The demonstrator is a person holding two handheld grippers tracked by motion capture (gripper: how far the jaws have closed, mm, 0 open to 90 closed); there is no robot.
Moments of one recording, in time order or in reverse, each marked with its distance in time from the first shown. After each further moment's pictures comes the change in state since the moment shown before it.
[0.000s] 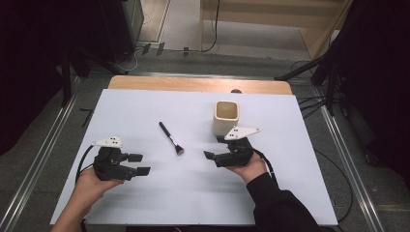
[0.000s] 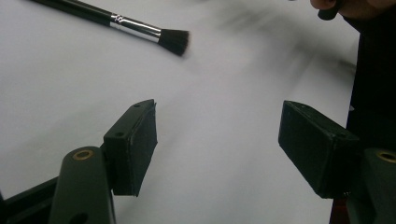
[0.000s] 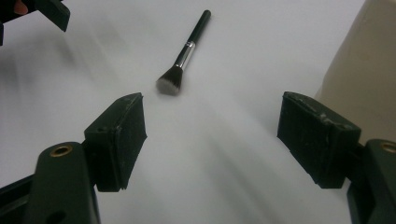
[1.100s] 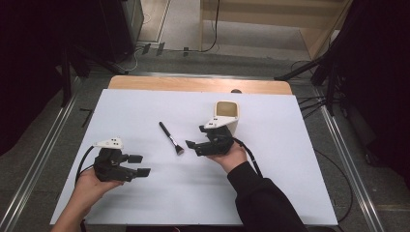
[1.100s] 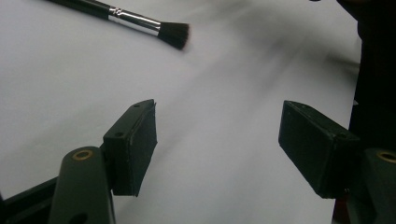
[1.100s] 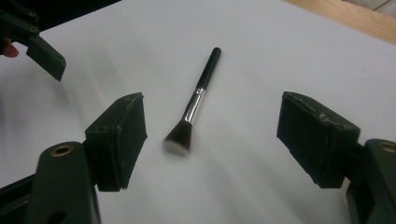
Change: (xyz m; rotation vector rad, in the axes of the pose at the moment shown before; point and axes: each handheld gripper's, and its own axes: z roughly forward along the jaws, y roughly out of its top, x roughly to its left) left arm -0.001 -0.002 0.001 0.021 0.006 0.010; right arm 0.014 0.044 0.040 -0.016 -0.007 -0.020
